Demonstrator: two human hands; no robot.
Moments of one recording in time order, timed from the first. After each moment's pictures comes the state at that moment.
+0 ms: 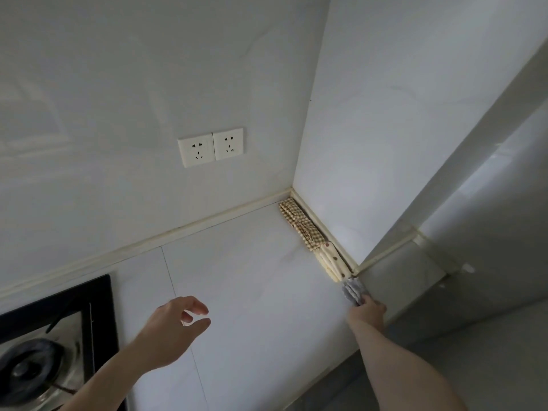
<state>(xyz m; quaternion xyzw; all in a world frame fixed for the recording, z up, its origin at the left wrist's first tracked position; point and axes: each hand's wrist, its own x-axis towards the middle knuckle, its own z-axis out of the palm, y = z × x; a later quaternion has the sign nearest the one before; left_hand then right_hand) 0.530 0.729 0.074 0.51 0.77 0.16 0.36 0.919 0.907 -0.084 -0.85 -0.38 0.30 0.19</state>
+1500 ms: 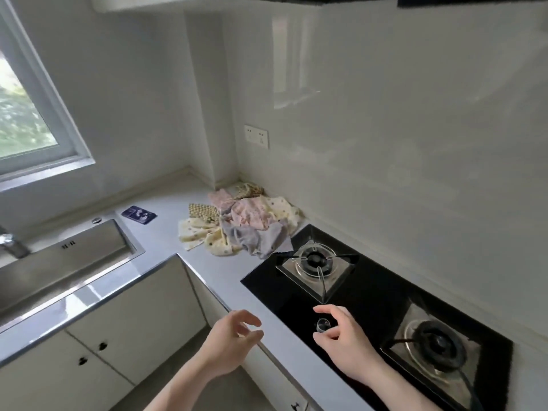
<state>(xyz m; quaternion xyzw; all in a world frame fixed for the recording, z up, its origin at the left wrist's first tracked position) 0.333 0.075 0.093 -0.01 0.89 0.44 0.16 0.351 0.353 0.096 -0.05 -0.86 0.50 -0.12</state>
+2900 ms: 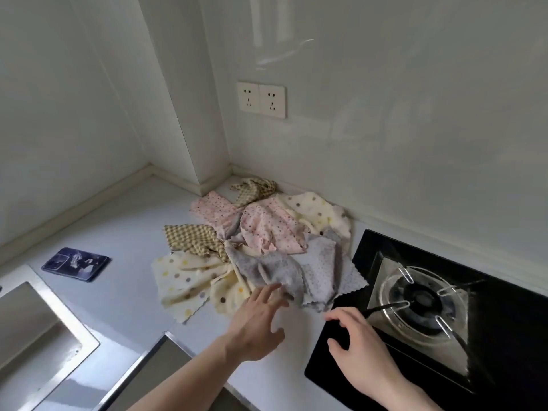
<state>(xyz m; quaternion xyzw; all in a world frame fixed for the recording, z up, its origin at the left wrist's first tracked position) -0.080 -0.042 -0.089 0.30 0.93 0.15 0.15 0.035 0.179 -0.082 -0.09 -0.91 0.39 -0.05</state>
